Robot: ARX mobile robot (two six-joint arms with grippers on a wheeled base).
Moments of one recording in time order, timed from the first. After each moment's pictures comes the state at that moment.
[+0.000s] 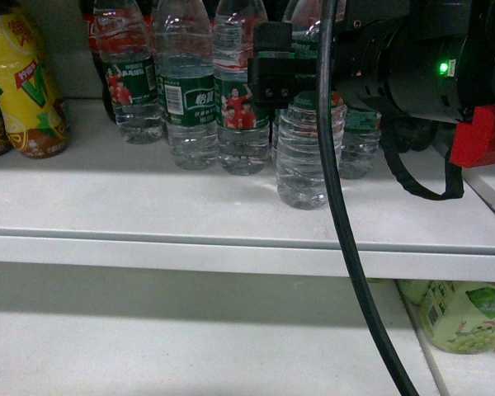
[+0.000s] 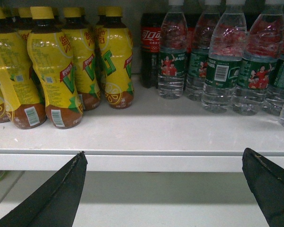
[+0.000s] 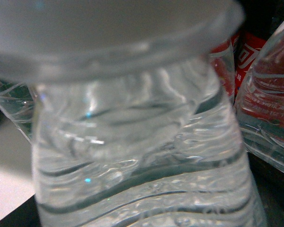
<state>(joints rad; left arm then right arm) 0.00 0.01 0.01 0.00 0.00 0.00 0.42 1.87 1.07 0.60 0.12 0.14</state>
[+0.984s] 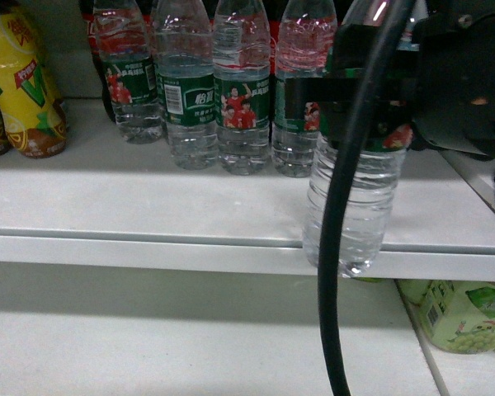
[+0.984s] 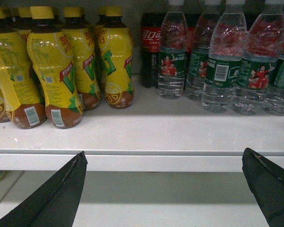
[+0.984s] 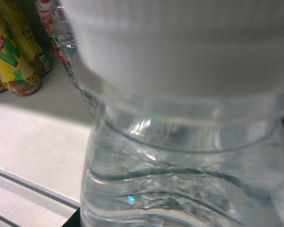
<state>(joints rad) 0.00 0.01 0.01 0.00 0.00 0.00 0.47 1.52 0.73 0.56 0.09 0.14</state>
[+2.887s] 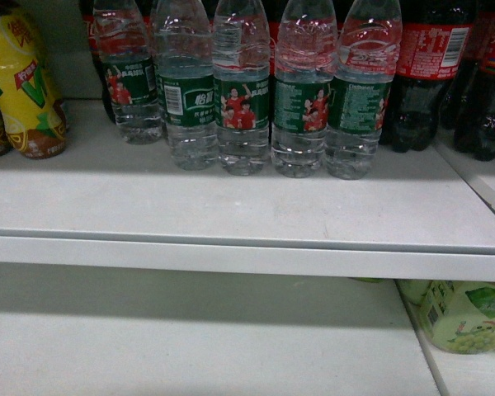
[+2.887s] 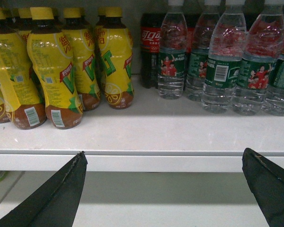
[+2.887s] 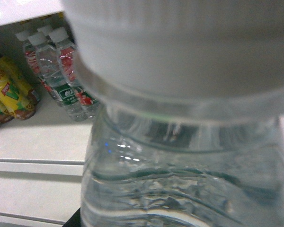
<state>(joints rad) 0.00 0.01 0.01 0.00 0.00 0.00 0.11 0.46 0.44 -0.13 -0.12 0.23</state>
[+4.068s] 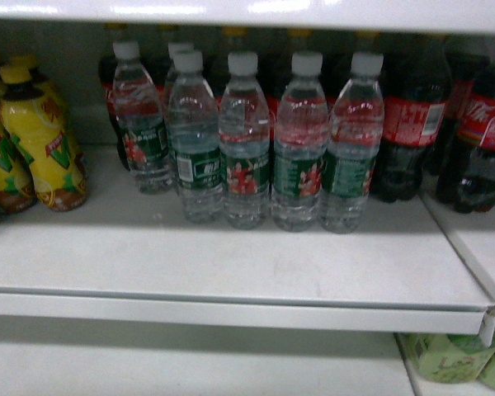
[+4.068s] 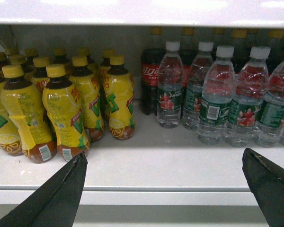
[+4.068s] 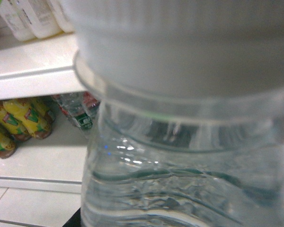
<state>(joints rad) 0.00 0.01 0.01 0.00 0.00 0.00 0.12 0.46 0.44 -0.14 -0.10 0.24</state>
